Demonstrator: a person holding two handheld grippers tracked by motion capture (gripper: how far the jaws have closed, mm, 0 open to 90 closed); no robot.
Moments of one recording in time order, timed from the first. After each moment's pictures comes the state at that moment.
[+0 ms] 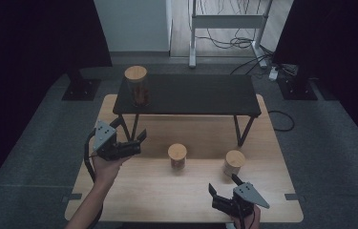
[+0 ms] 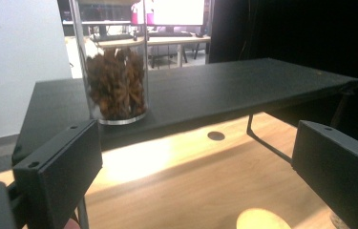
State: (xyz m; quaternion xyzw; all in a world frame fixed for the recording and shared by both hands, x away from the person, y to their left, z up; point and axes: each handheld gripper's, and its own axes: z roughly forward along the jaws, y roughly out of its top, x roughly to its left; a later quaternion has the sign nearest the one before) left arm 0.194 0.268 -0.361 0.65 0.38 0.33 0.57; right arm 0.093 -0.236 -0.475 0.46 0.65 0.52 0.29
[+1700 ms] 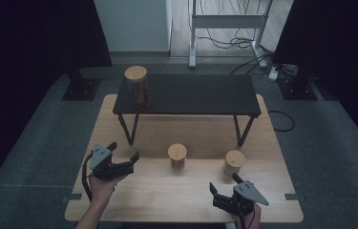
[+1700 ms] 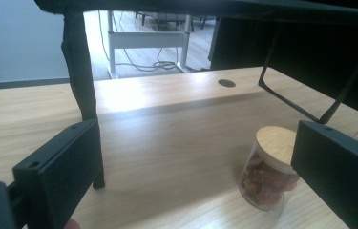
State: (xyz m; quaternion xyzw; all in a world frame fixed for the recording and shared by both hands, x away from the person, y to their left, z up) left arm 0.183 0.296 -0.423 0.66 0.43 0.29 0.54; right arm 0.099 -0.238 -0.477 0.47 0.66 0.51 0.29
